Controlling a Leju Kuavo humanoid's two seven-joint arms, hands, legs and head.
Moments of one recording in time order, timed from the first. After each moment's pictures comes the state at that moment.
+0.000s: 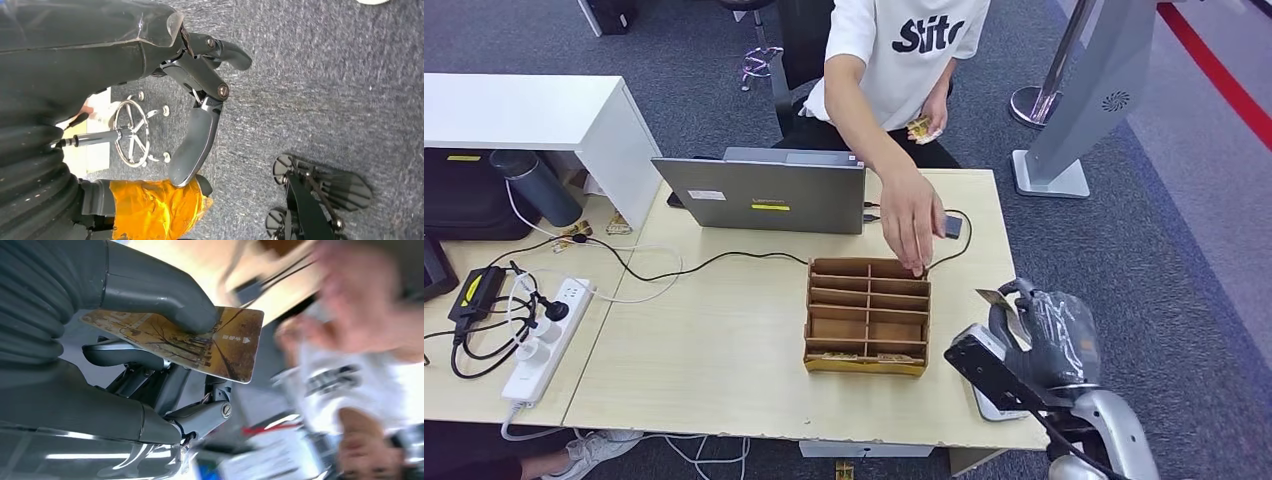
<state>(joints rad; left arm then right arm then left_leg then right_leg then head) -0.10 0.04 -1.27 -0.02 1.53 0.18 -0.10 0.05 0.12 0.12 -2.01 0.99 0.16 -0.08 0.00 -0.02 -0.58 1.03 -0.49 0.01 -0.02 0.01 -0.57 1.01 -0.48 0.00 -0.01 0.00</state>
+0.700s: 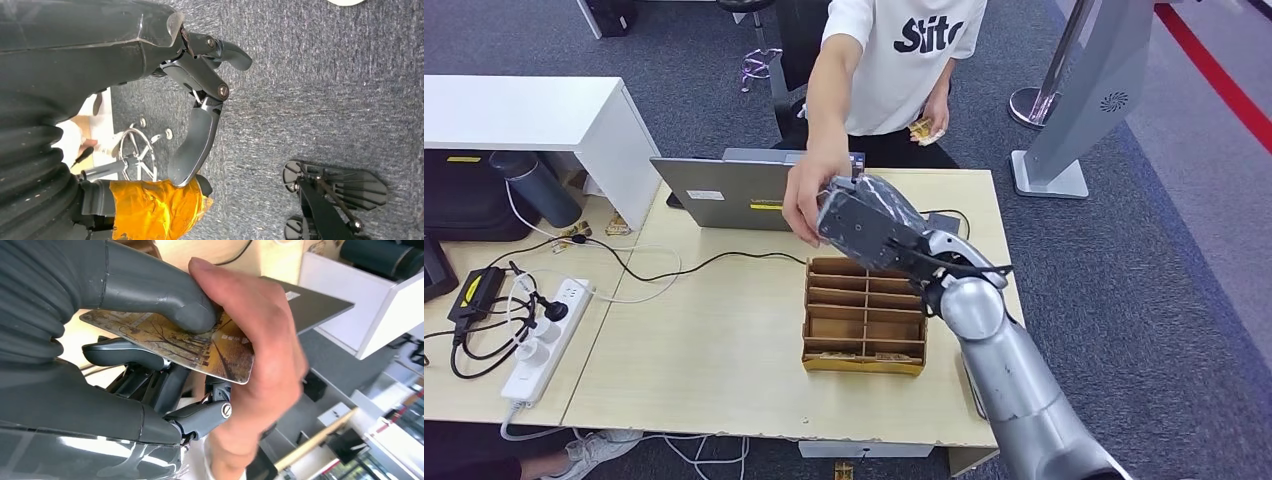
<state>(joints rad) -0.11 0.09 -1.43 -0.02 1.53 0.08 -0.08 -0.67 0.17 0.45 -1.31 0.46 0.27 0.02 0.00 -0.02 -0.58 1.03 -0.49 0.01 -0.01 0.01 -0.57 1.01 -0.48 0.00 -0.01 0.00</state>
